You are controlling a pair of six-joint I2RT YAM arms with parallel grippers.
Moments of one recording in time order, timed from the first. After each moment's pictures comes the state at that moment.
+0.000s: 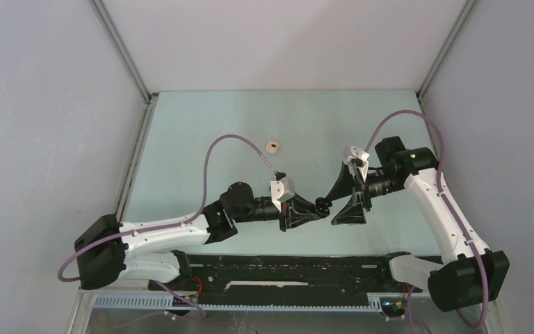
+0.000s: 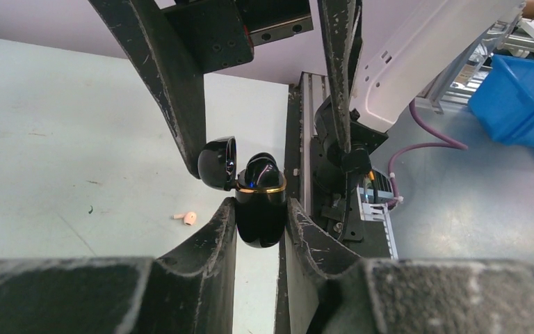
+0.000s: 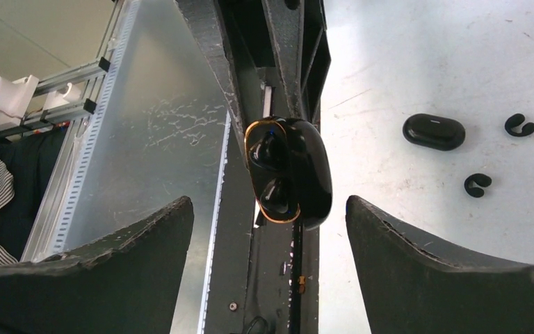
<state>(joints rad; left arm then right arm) -1.10 1.20 0.64 0.60 0.40 -0.15 0.20 1.18 1.12 -1.42 -1.33 -1.06</state>
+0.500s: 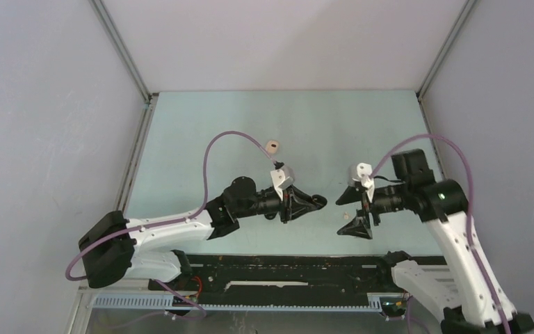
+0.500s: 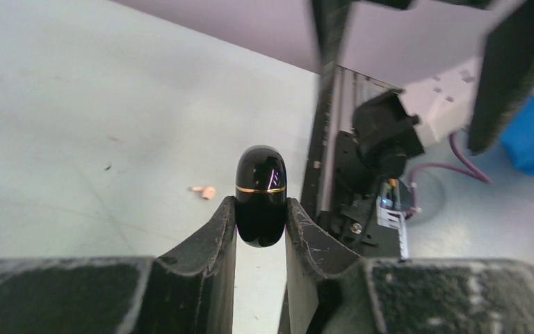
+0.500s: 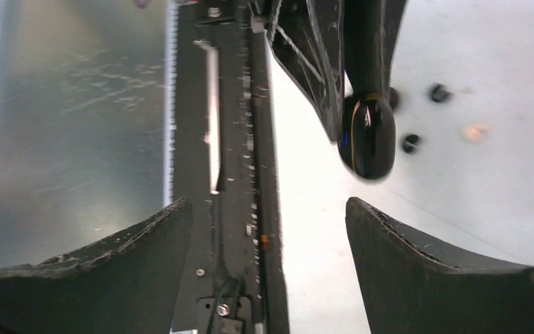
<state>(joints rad) -1.05 1.25 0.65 0.58 0.37 -0.24 0.30 0.94 1.11 -1.28 -1.11 -0.84</state>
